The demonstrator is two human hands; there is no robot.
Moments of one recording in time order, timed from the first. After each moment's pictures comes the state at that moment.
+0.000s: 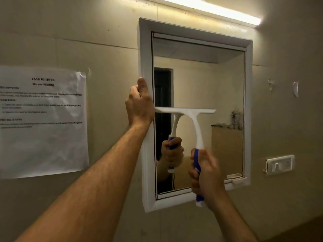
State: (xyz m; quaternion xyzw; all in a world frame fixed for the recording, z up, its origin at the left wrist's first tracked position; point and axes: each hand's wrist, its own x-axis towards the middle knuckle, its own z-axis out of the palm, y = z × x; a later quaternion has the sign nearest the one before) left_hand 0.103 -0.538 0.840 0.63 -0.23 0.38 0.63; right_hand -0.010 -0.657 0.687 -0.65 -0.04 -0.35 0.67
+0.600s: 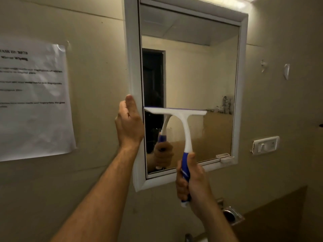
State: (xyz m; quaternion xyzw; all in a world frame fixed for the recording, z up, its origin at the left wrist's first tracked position) left_hand 0.095 -0.540 0.744 0.63 -0.24 0.35 0.65; right_hand -0.020 -0.654 0.626 -0.61 -0.01 -0.24 0.75
